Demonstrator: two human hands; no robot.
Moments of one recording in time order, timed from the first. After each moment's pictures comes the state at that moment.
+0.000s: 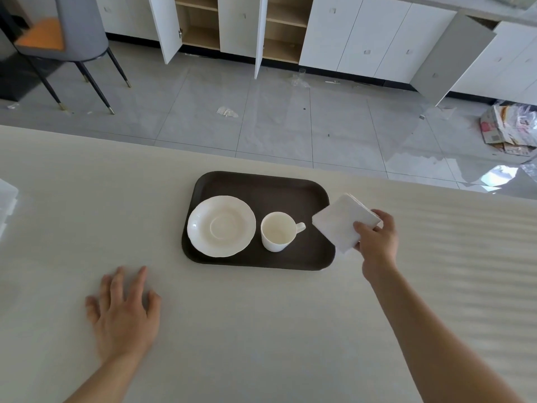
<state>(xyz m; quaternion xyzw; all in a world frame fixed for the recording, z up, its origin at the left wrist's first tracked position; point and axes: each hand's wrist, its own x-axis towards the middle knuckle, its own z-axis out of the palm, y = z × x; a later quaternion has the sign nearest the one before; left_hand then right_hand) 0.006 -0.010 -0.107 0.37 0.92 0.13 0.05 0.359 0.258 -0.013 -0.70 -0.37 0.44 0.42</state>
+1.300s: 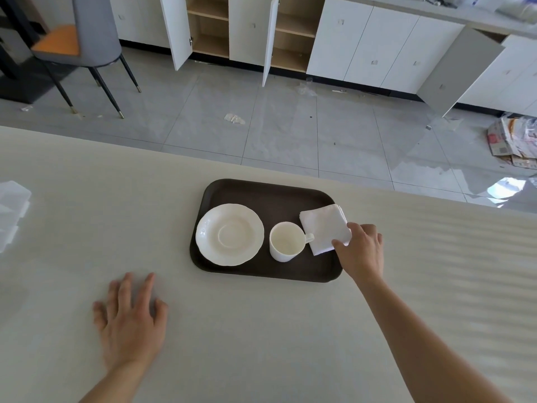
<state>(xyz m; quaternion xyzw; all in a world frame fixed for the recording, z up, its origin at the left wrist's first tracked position) 0.009 -0.008 -0.101 0.37 0.92 0.12 0.05 0.330 0.262 -0.034 -0.71 -0.68 0.17 0.11</state>
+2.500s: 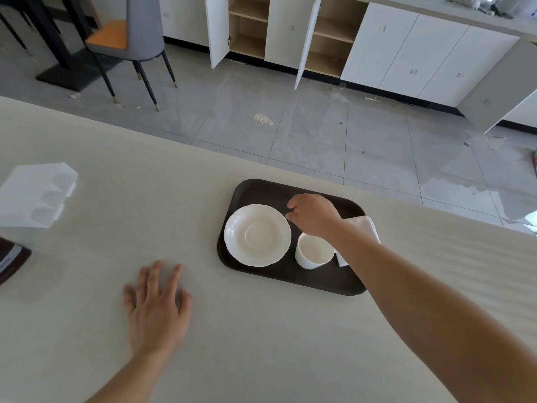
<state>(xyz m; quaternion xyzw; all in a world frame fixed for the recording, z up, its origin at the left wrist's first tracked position) 0.006 -0.009 -0.104 0.37 0.92 0.10 0.05 0.171 0.300 0.004 -0.46 -0.86 0.20 -0.06</state>
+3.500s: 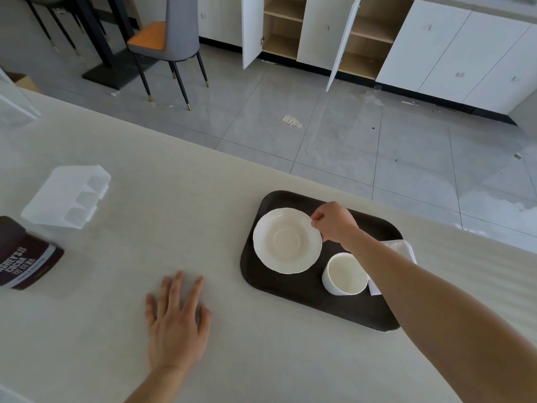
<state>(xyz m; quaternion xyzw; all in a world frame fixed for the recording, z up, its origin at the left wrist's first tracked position) 0.006 -0.007 -0.100 0.37 0.92 0.09 0.06 0.139 0.343 -0.044 -0.51 -0.81 0.29 -0.03</state>
